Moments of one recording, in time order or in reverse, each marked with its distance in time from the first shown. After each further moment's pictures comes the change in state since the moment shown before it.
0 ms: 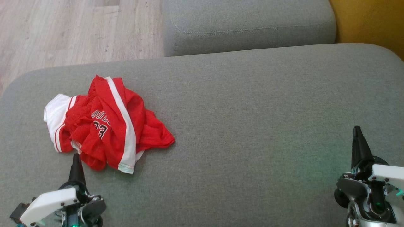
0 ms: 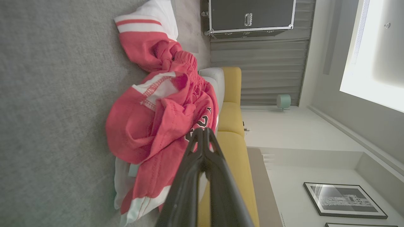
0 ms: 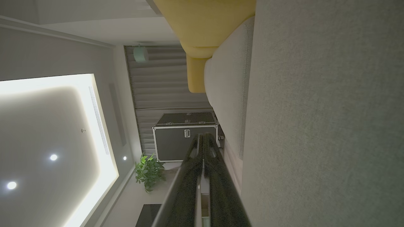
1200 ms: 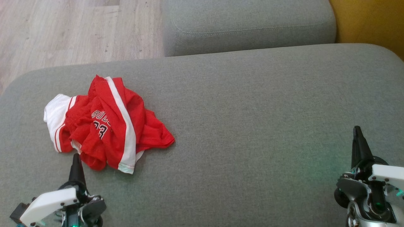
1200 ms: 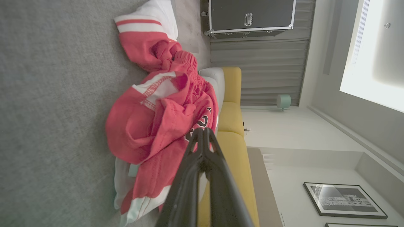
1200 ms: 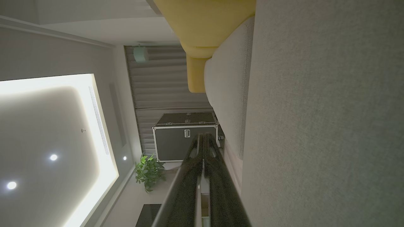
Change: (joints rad) left arm 0.000 0.000 0.000 0.000 0.000 0.000 0.000; right arm 0.000 0.000 0.000 0.000 0.000 0.000 0.000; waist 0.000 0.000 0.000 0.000
